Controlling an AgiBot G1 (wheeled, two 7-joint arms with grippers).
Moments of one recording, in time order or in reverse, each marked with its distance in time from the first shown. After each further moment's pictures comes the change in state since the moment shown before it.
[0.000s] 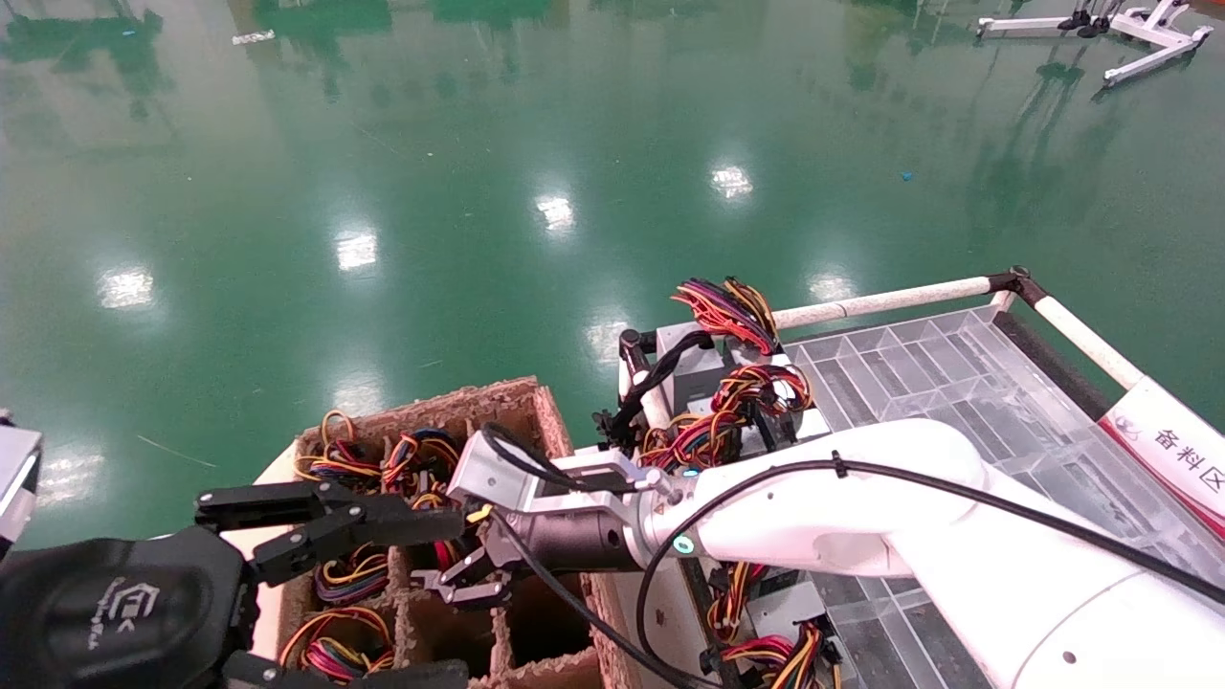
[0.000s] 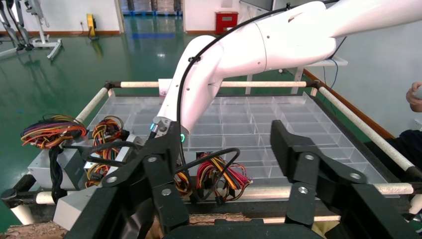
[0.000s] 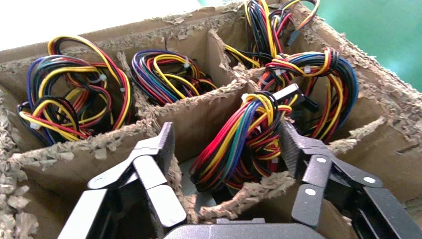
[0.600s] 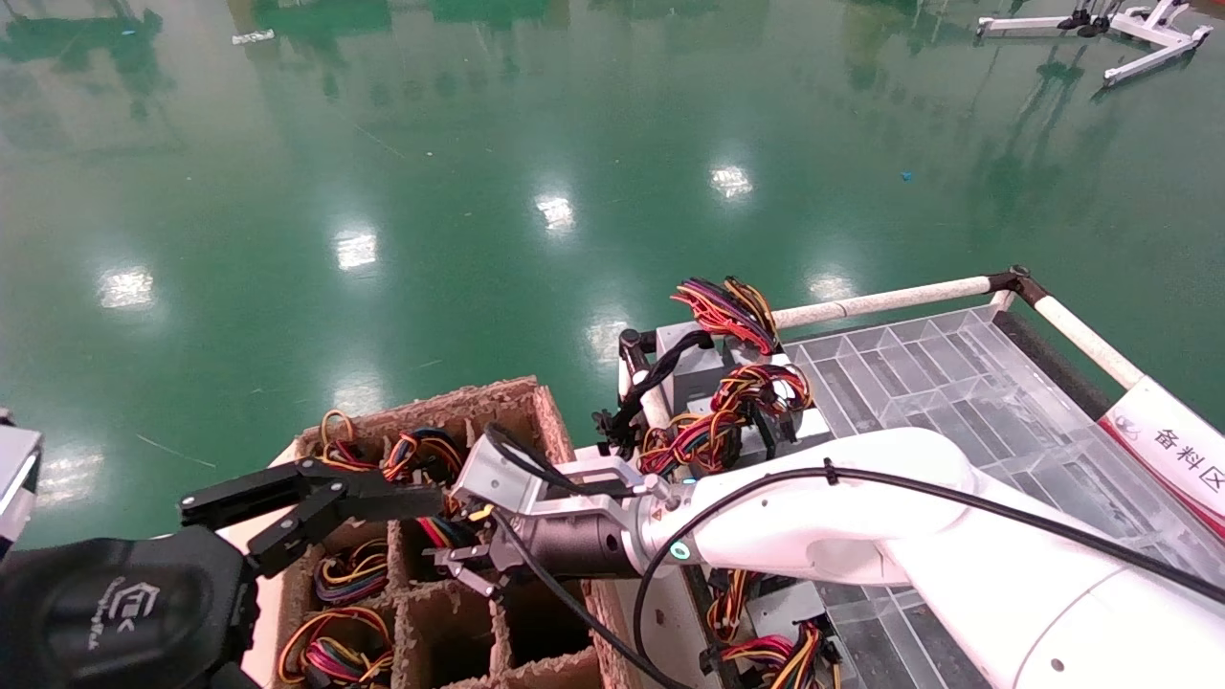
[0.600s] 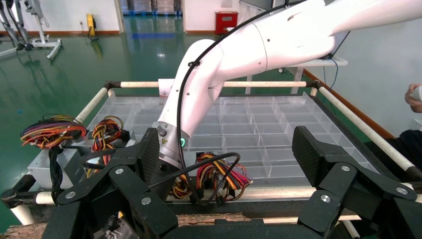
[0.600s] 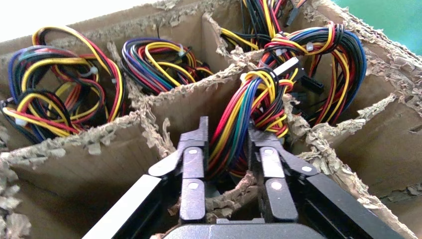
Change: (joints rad) left arm 0.000 0.000 0.000 0.000 0.000 0.000 0.000; right arm 0.016 0.003 -0.140 -0.012 0.138 0.064 0.028
